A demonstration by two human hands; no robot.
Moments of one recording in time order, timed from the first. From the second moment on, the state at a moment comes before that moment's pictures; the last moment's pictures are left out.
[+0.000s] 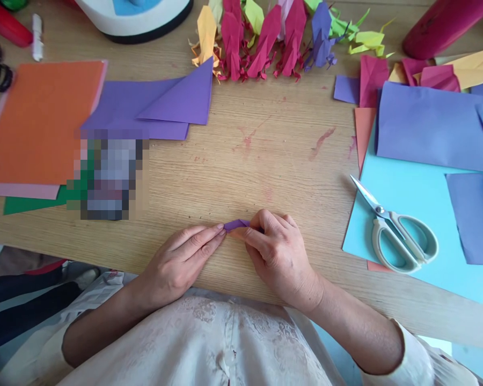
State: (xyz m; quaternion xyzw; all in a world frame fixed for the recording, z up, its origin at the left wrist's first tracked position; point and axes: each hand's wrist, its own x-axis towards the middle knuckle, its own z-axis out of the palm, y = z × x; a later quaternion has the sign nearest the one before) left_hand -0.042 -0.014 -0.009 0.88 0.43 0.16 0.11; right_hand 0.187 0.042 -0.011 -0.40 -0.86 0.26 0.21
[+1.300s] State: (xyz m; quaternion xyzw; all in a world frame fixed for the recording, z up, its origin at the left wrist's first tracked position) left_hand -0.028 -0.011 0.001 0.92 0.39 0.06 0.04; right_hand 0.205 0.051 -0.004 -0.43 -0.76 0.45 0.20
